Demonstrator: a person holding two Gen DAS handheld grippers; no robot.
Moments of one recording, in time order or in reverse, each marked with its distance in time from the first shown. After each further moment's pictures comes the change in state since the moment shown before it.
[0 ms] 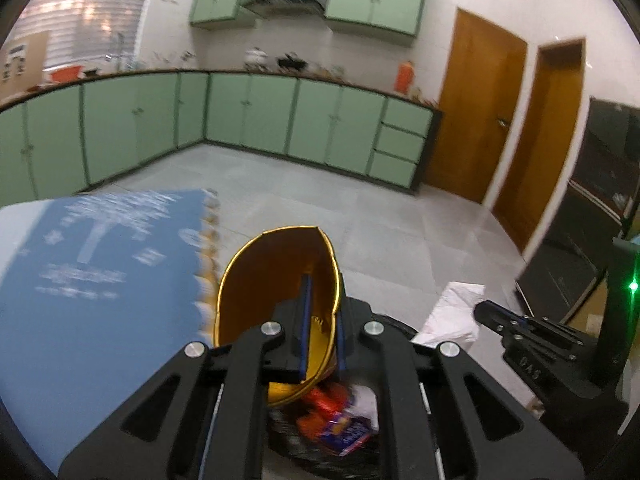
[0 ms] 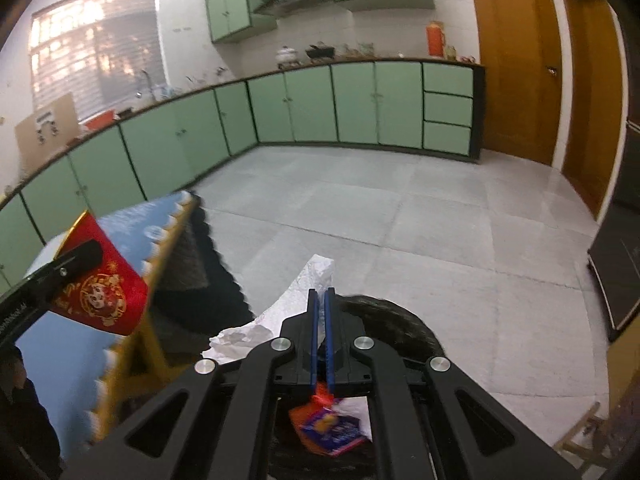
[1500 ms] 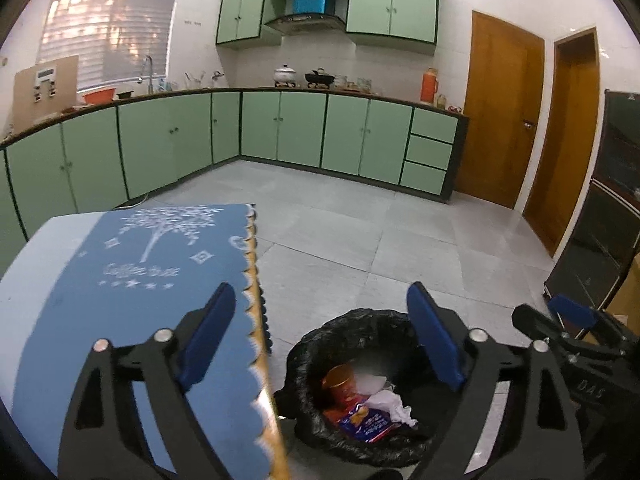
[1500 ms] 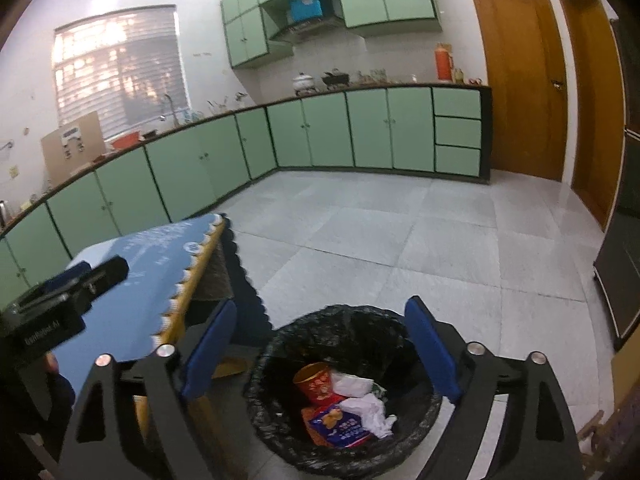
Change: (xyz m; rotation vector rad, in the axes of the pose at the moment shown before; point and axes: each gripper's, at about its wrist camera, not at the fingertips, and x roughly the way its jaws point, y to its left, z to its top) left arm -0.085 -0.023 -0.003 0.016 -0.061 0.170; right arm -0.095 0.000 -0.008 -0.013 -0.114 0.101
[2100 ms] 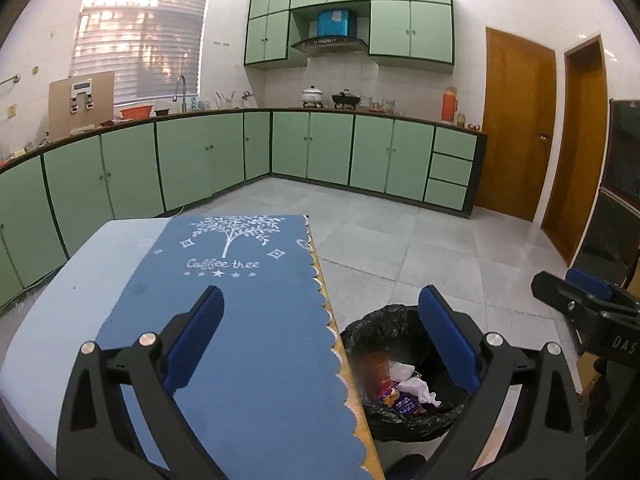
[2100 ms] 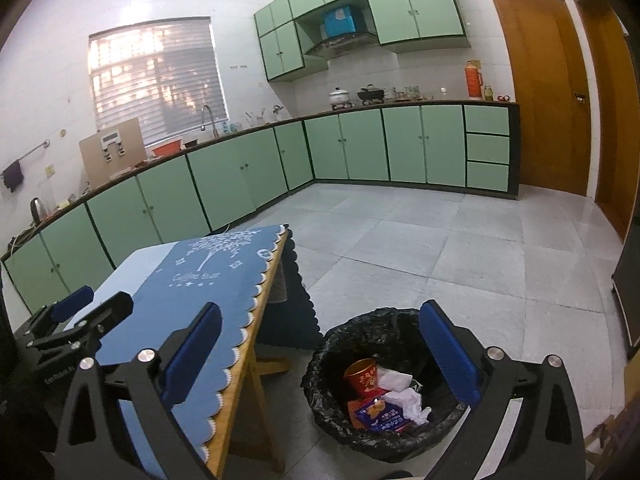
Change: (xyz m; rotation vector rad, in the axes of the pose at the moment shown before) left arm -0.107 0.046 -0.017 -0.008 -0.072 0.091; right arm -0.074 0.059 -0.001 -0.034 -0.038 0.107
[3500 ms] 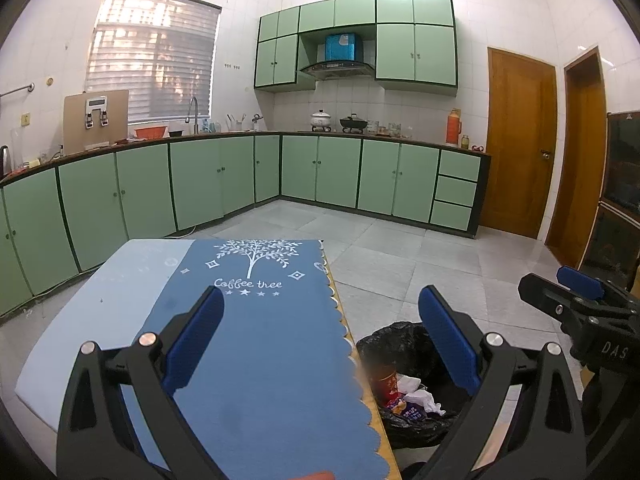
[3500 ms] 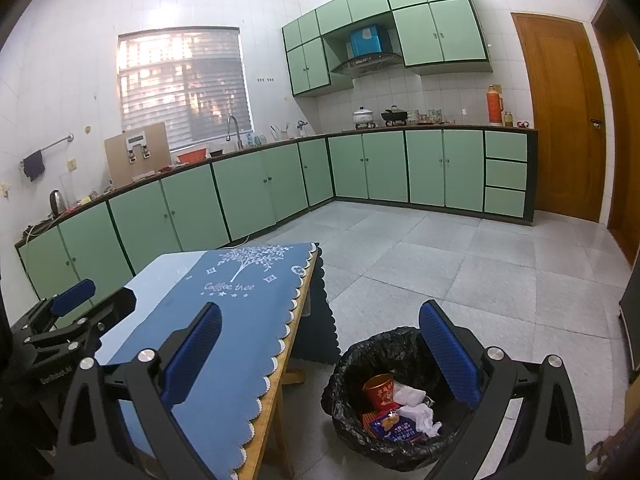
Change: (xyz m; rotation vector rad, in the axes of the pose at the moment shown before) left arm -0.048 0.017 0.000 -0.003 -0.083 0.025; right arm -0.030 0.038 0.005 -0.059 -0.066 0.054
